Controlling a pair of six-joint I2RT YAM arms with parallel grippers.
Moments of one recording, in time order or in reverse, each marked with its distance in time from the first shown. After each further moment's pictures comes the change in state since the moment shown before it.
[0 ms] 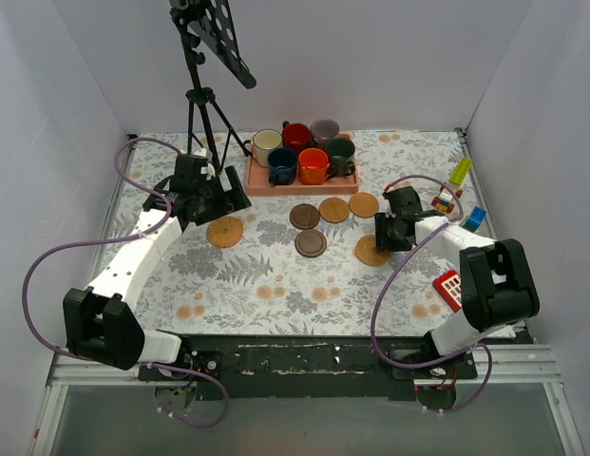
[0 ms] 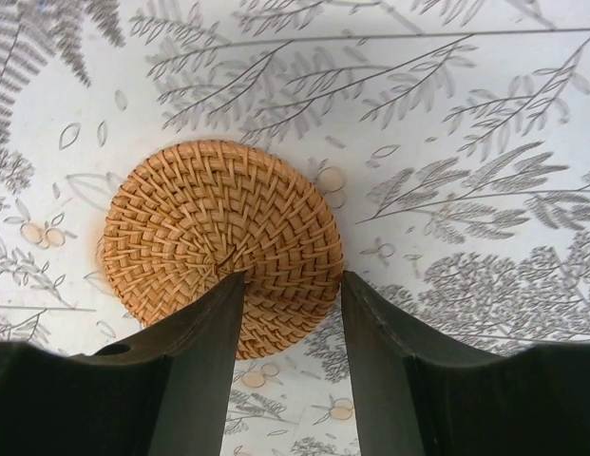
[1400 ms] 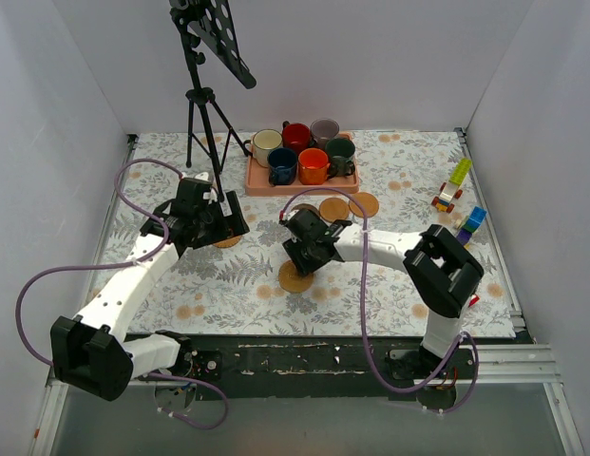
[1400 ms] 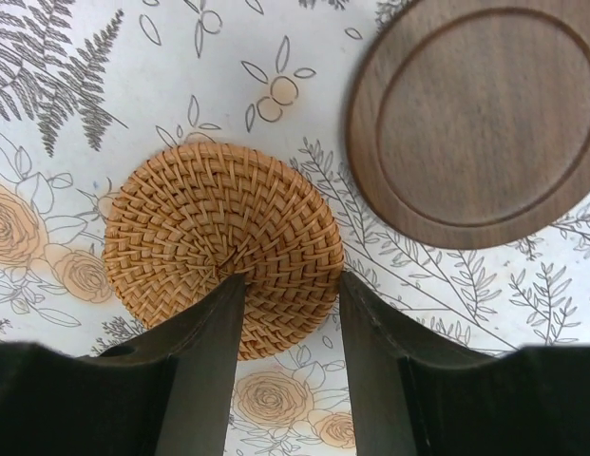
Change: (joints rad) left arm -0.068 -0.167 -0.159 -0.071 -0.073 -0.011; right arm 0.662 0.234 0.276 -0.038 0.042 0.069
